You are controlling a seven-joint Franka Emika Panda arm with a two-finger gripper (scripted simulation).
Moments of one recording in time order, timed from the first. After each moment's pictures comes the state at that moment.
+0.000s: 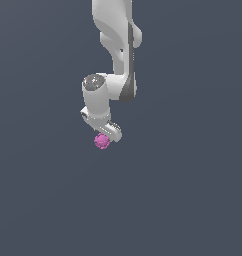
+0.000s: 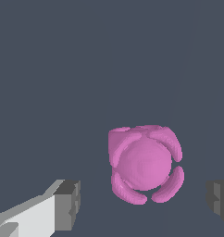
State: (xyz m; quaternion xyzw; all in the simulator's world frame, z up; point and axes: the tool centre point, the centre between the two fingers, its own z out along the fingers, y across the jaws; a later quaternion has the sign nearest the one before) arm -0.065 -0.086 0.094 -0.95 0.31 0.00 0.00
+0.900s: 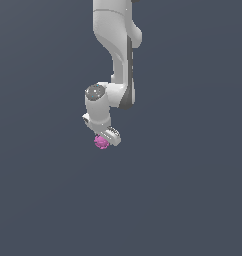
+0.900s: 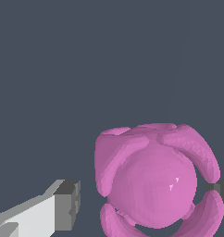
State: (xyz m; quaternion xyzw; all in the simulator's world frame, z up) arm -0.071 -0.088 0.052 -0.94 0.33 0.00 0.00
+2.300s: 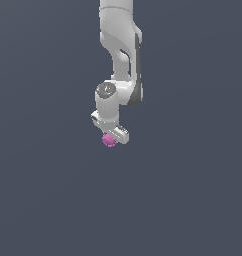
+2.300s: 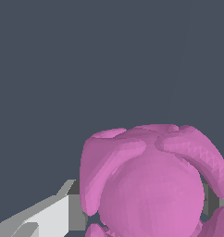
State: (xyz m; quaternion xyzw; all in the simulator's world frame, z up) arm -0.077 -0.051 0.057 -0.94 0.33 0.00 0.00
